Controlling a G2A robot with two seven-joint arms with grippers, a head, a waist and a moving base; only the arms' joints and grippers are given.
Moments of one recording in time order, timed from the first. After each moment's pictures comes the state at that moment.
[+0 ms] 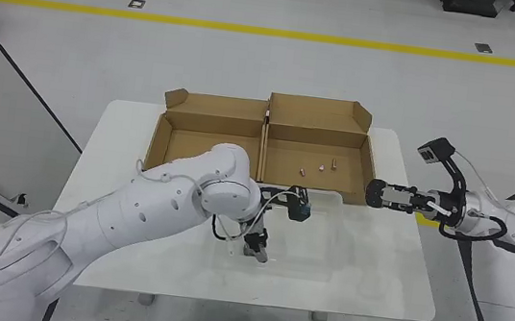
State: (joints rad) left arm 0.67 -1.17 -0.42 -1.69 0.48 -0.36 -1.44; right arm -1.39 -1.02 1.71 -1.58 0.39 -0.28 1.54
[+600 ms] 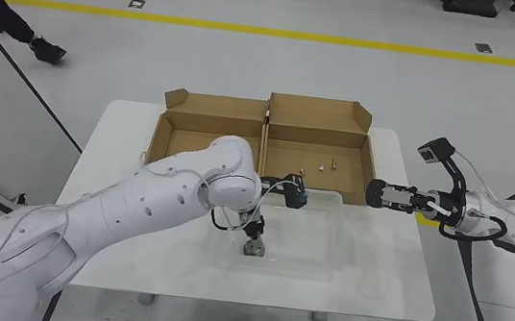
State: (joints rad) left arm 0.62 -1.19 -0.38 -1.63 0.56 -0.28 -1.48; right arm -1.39 -1.02 1.71 -1.58 0.39 -0.28 1.54
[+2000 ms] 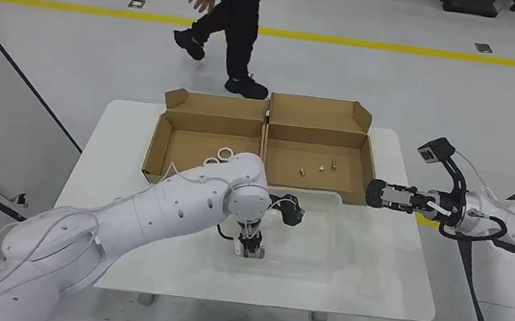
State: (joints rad) left arm 0.63 -1.31 -0.27 -1.38 0.54 -0.33 -1.49; right arm -1.39 -1.02 1.71 -1.58 0.39 -0.28 1.54
